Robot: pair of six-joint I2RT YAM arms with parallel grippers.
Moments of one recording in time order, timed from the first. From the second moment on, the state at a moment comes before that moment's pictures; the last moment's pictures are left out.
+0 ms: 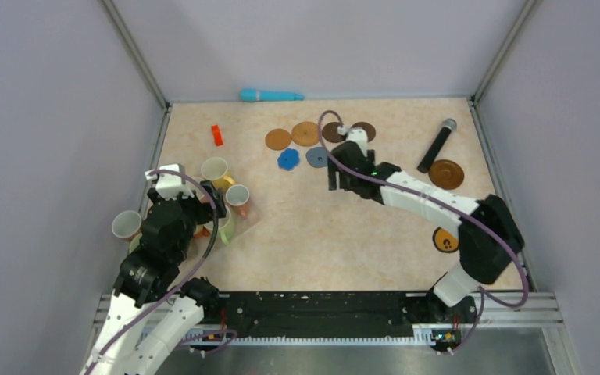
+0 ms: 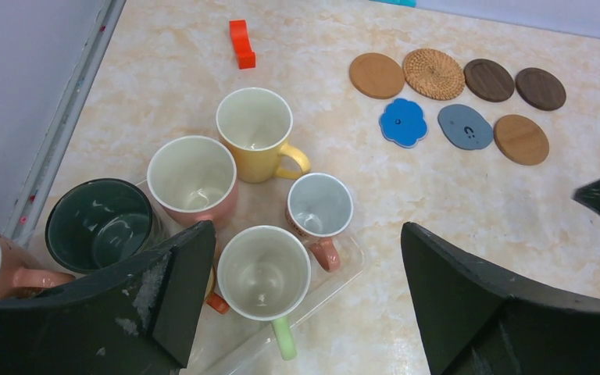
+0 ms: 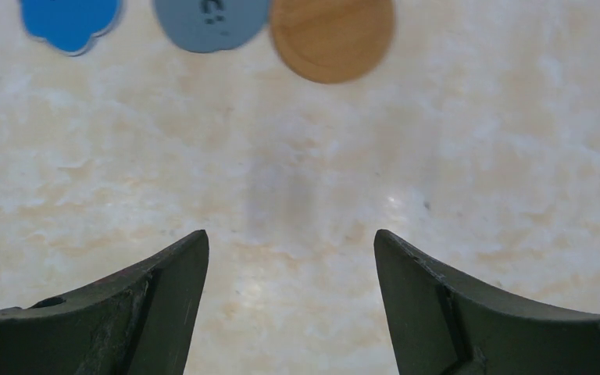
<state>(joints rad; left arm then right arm) -0.42 0.47 0.84 -0.64 -0.41 -0.29 0.77 1.65 1.21 -0.38 0.45 0.43</state>
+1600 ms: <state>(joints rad) -0.42 0.44 0.83 -0.63 -0.39 -0.29 -0.09 1.22 0.57 -0.61 0.41 0.96</state>
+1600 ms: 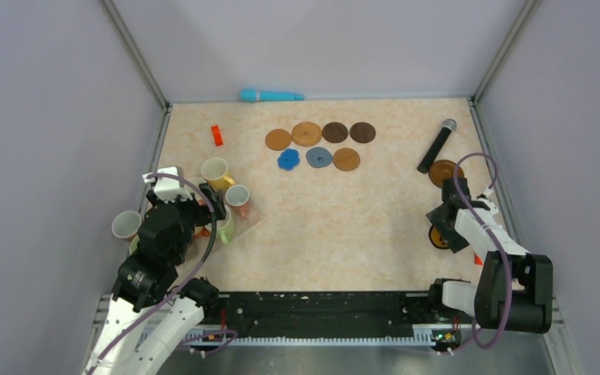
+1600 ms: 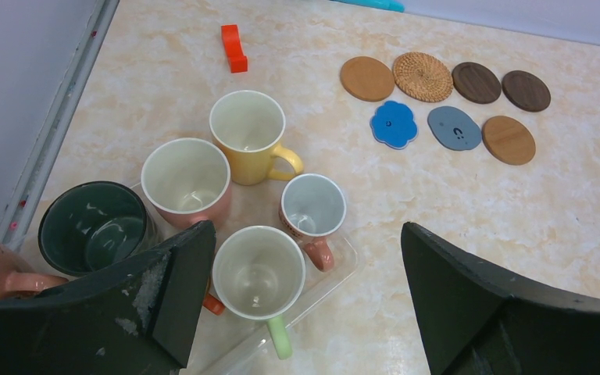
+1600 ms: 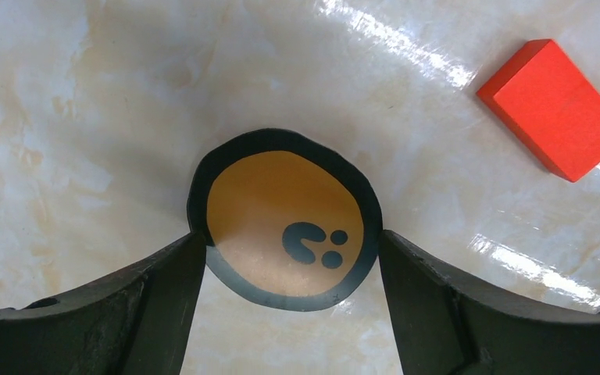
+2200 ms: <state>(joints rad) -0.42 0.44 0.83 -0.63 -0.39 -0.29 -0.01 1.23 0.56 -0.42 0.13 0.92</state>
